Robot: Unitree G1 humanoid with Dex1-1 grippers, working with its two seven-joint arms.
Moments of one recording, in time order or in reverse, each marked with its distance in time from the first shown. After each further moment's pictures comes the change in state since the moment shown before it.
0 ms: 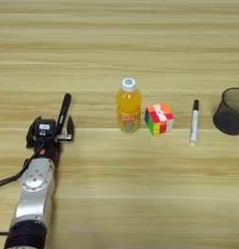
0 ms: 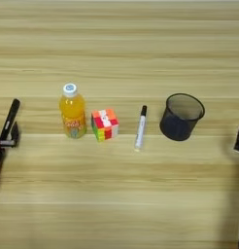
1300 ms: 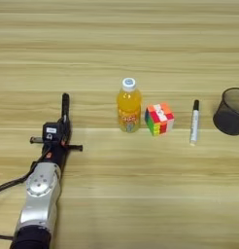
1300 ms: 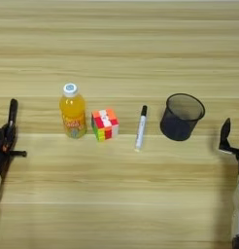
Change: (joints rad) left arm 0.034 -0.028 -0.038 -0.018 -0.034 -0.055 -0.060; right arm 0.004 0.002 0.066 -0.001 -0.019 0.000 0.022
